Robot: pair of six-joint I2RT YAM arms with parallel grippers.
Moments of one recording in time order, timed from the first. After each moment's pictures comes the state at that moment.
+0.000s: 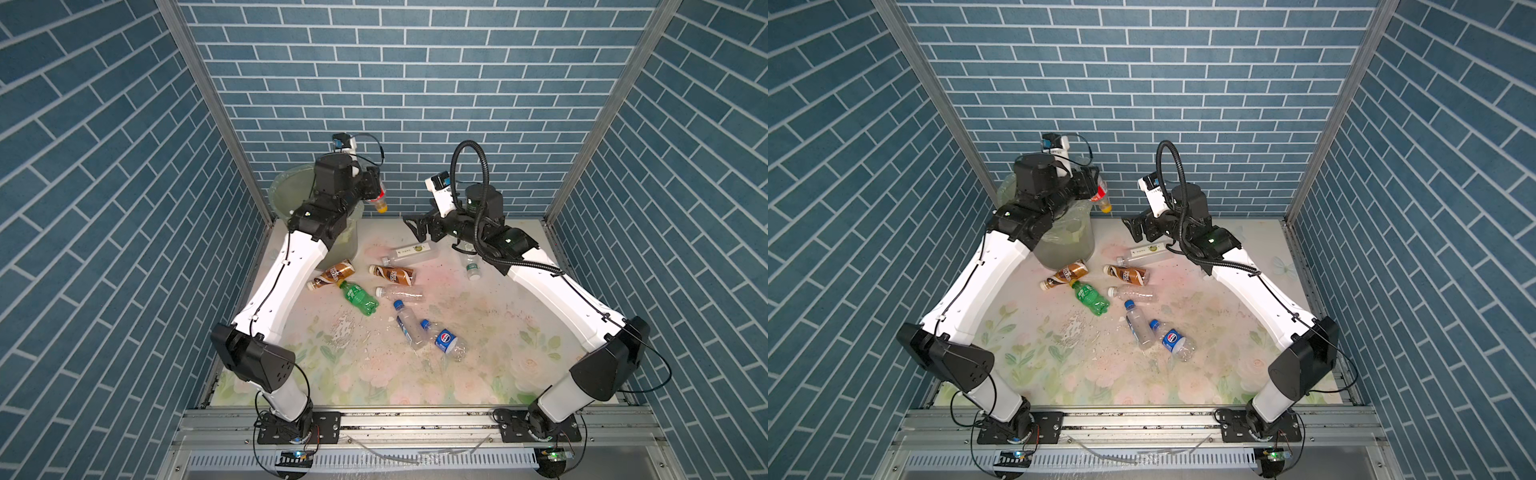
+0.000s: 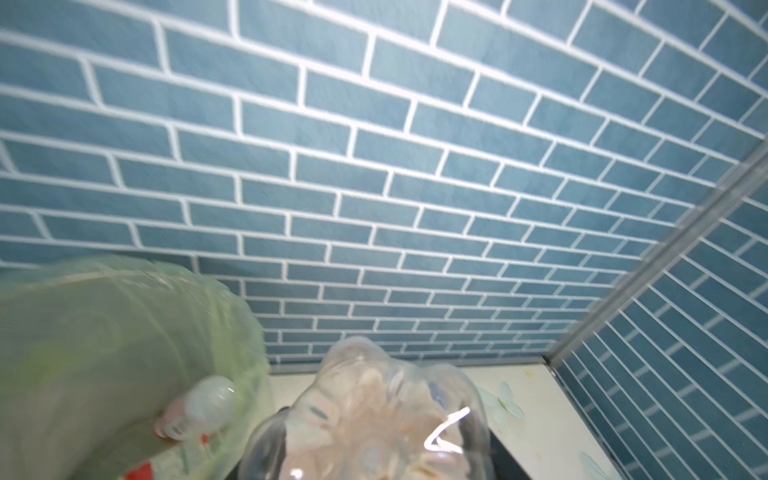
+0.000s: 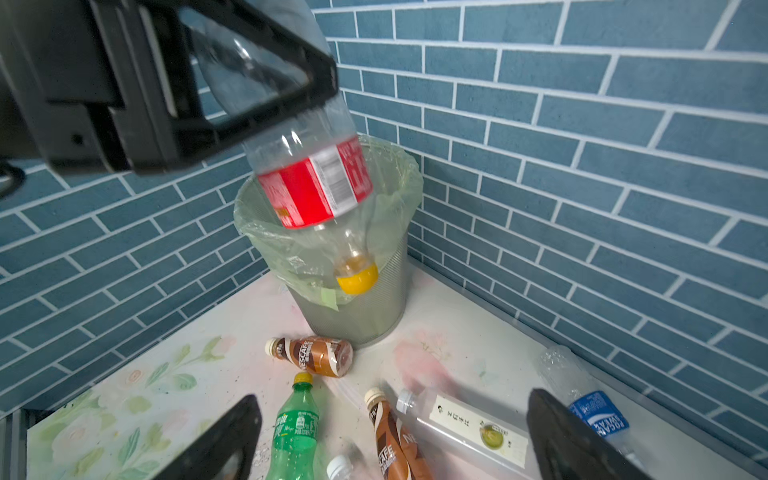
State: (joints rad) left arm -0.37 1.64 1.95 -0.44 -0.14 -0.26; right arm 0.68 1.63 1.70 -0.30 -0.21 0.00
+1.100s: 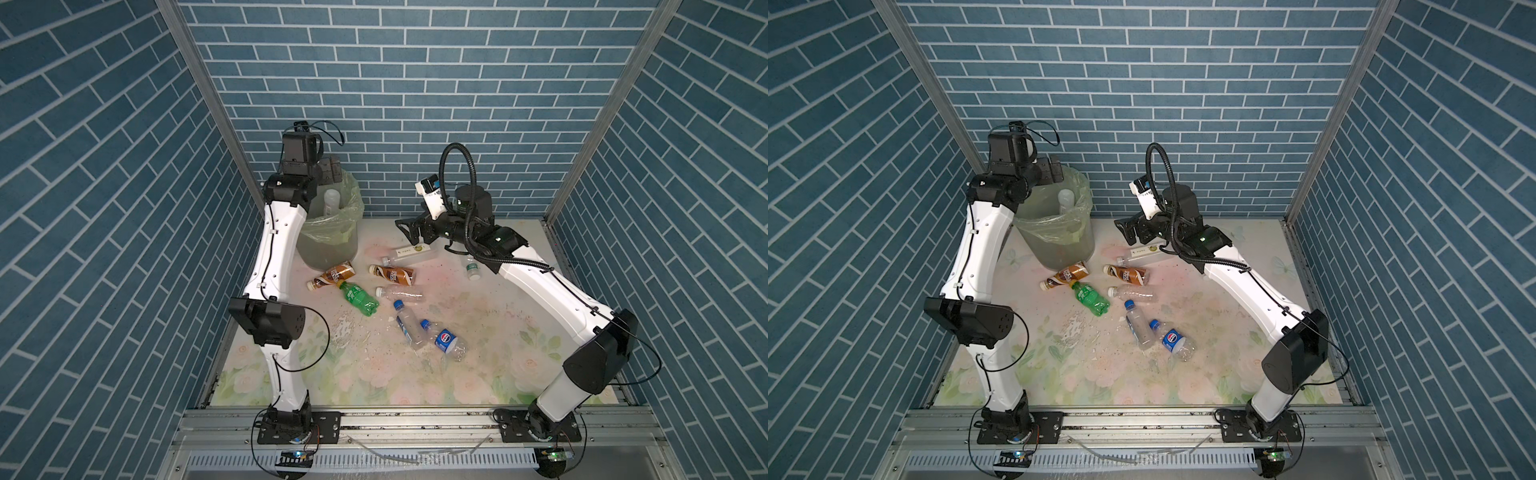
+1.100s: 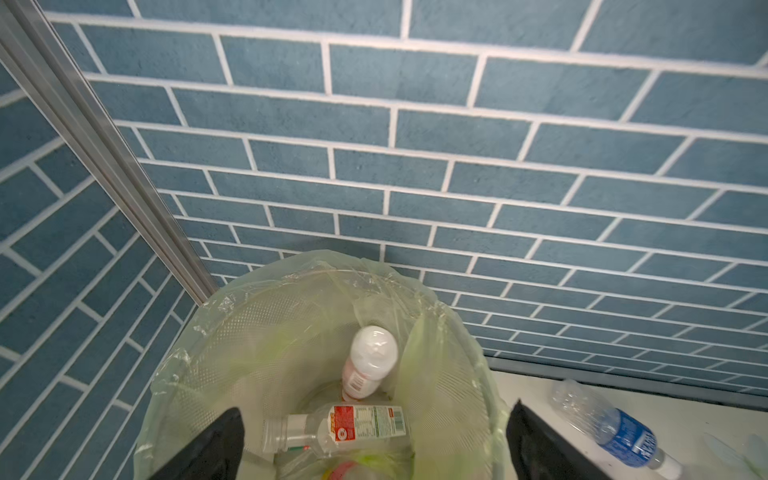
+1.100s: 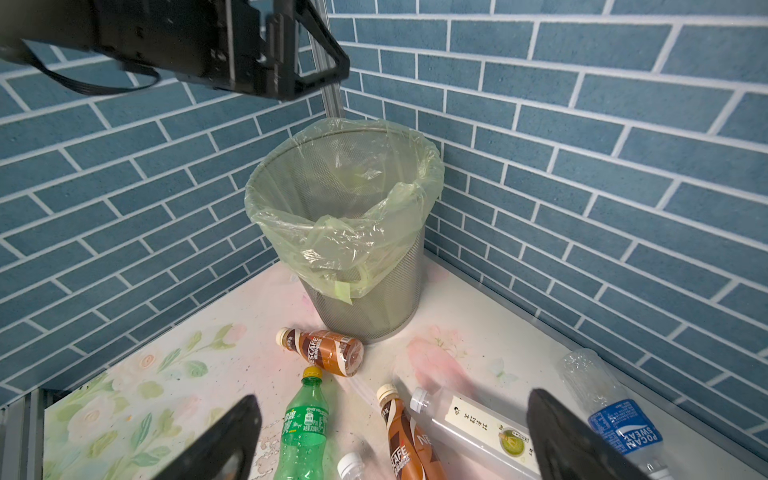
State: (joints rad) left arm -0.15 1.93 2.39 -0.82 -0.20 -0.16; right arm 0.70 1.66 1.69 -0.31 -0.22 -0.01
